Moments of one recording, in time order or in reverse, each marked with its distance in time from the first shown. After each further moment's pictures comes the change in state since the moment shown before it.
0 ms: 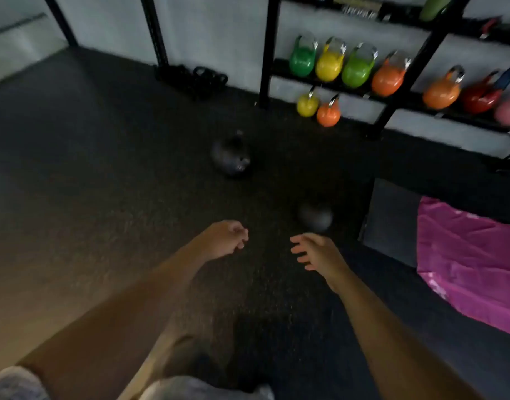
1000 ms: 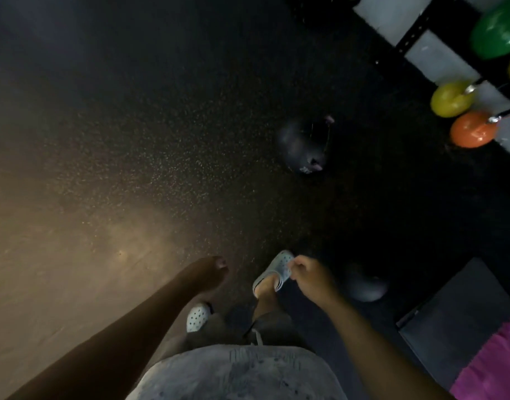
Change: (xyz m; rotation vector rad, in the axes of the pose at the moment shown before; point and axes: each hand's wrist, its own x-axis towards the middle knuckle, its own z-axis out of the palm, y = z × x) left_hand 0.288 -0.086 -0.156 -0.155 -0.046 -0.520; right_hand 0.410 -0.171 0.074 -0.604 -0.409 0.087
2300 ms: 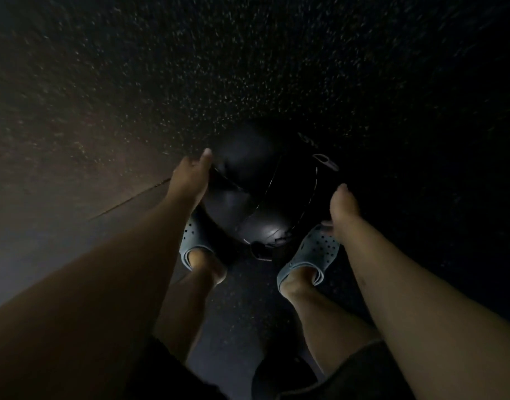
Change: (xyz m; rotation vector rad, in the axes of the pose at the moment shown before) left_hand 0.645 0.301 -0.163 -0.968 0.414 -0.418; right_hand 0.731 -0.047 -0.316 0.362 0.050 0.598
